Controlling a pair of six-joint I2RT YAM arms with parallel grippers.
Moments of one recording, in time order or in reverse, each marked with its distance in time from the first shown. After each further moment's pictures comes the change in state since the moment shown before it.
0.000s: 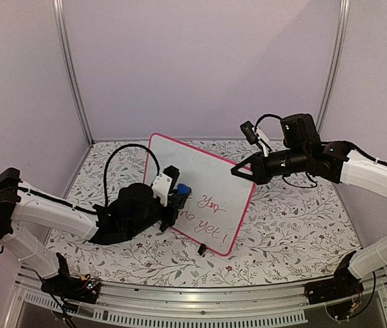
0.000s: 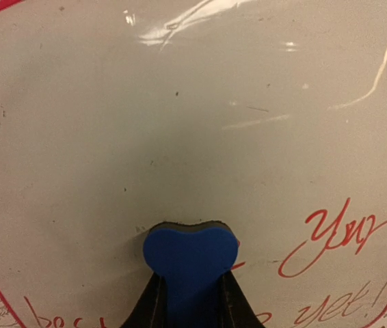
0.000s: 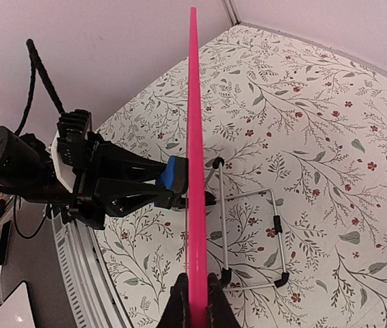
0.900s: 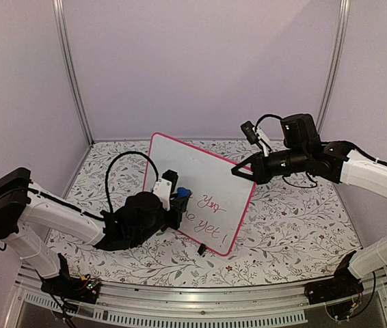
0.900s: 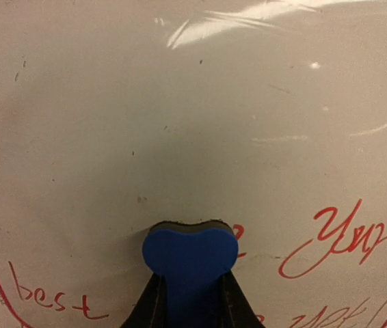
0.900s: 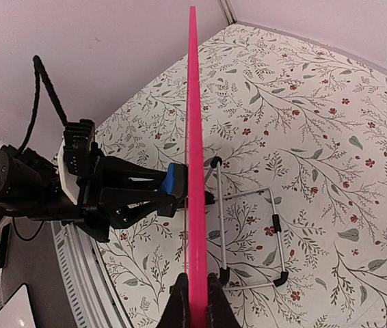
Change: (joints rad) left arm -0.048 0.070 -0.002 0.058 -0.132 -0.131; right arm -0.002 0.000 0.000 -0.004 0.008 0.010
